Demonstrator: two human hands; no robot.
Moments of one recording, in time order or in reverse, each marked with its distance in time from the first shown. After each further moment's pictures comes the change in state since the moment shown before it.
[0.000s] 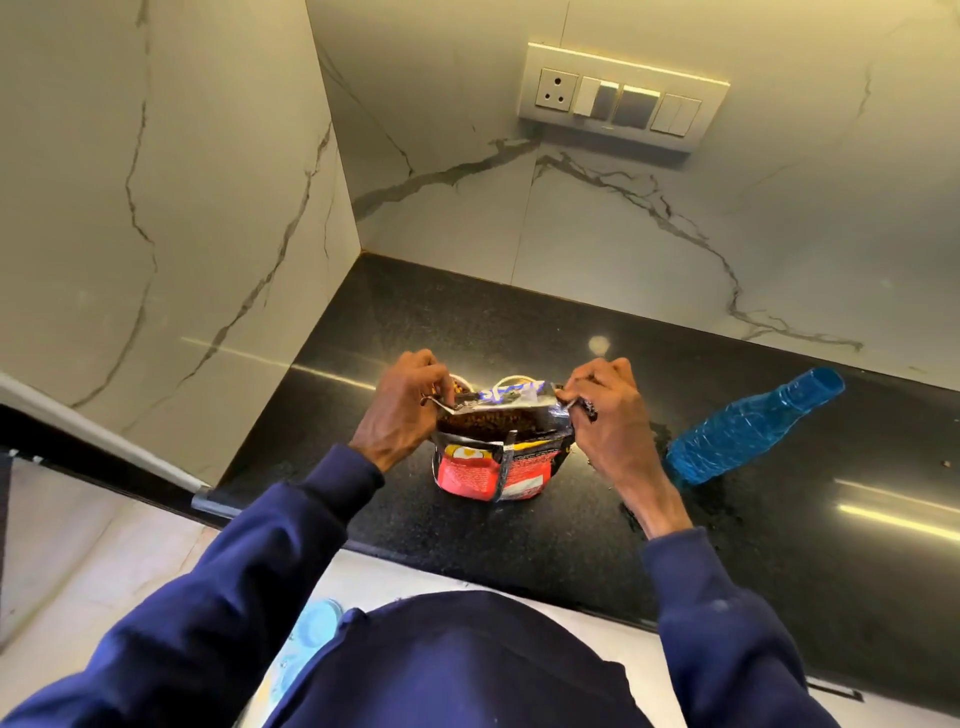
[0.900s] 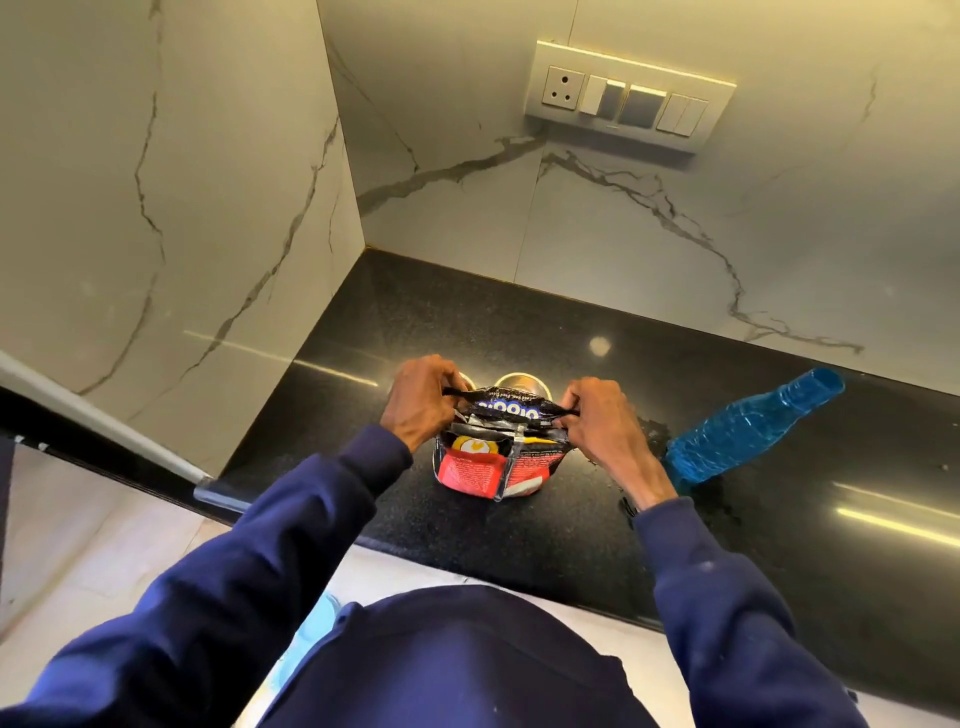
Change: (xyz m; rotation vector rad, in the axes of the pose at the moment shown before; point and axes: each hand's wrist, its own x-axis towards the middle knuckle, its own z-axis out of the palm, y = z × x) left_hand 0.014 0.017 0.011 -0.079 -0.092 -0.285; right_hand 0.007 0.003 0.013 0.066 -0.408 0.388
